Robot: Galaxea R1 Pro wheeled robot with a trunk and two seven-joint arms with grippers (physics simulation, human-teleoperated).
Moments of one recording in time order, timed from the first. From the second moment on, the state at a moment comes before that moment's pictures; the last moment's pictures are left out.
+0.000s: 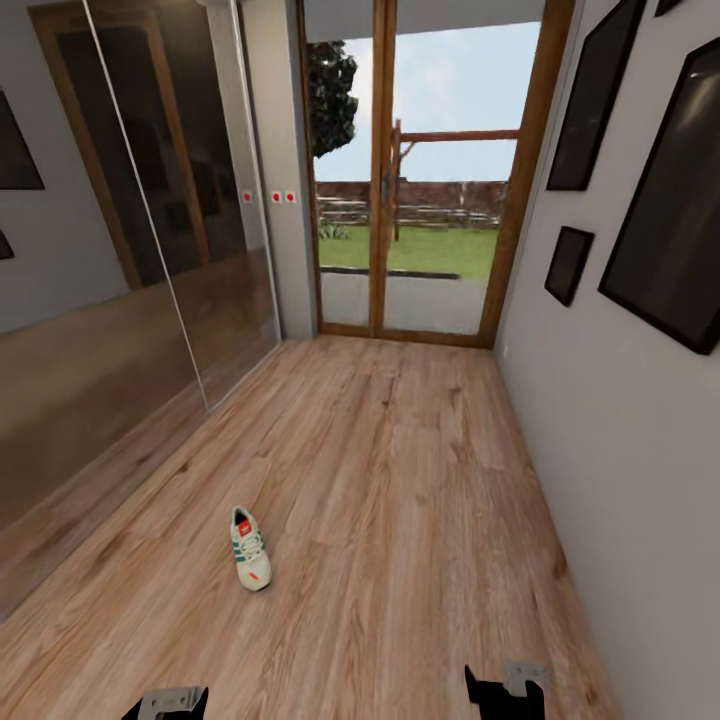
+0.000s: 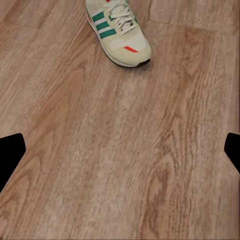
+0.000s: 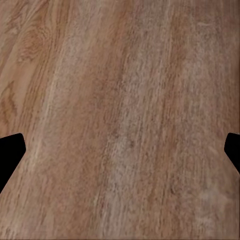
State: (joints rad) left arm -0.27 0.14 0.06 -0.27 0.07 -0.48 -0.10; right arm -0.37 -0.06 0.32 -0.23 -0.38 -0.37 0.00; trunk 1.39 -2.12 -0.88
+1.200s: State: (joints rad) left arm -0.27 0.14 0.06 -0.27 0.07 -0.48 -0.10; right arm -0.37 -0.06 0.32 -0.23 -0.38 -0.37 0.00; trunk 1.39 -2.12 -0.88
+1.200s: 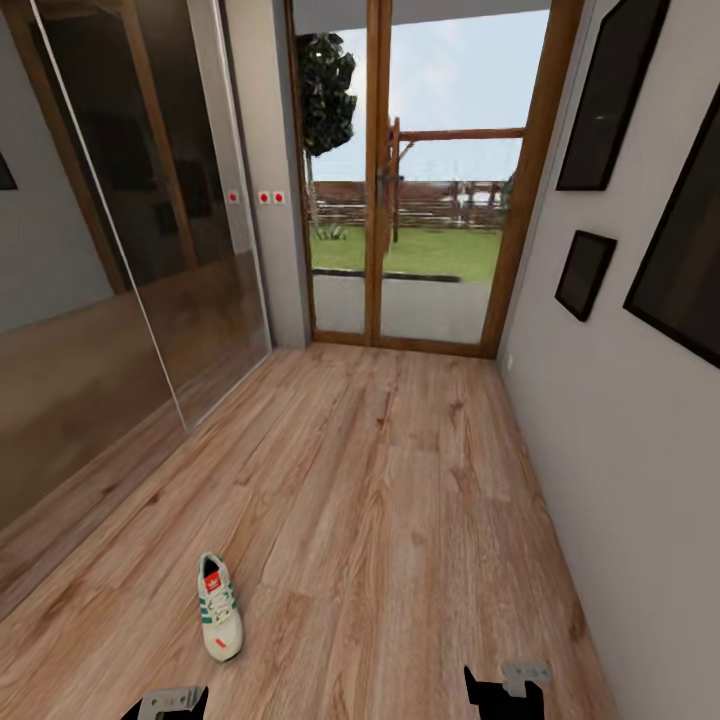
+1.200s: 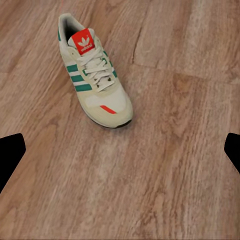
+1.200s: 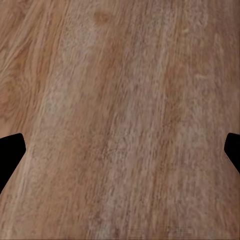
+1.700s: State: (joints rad) left arm -0.27 0.14 0.06 -0.27 0.07 -0.48 -0.10; right arm -0.37 -0.06 0.32 -0.23 -0.38 -0.37 0.00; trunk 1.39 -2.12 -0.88
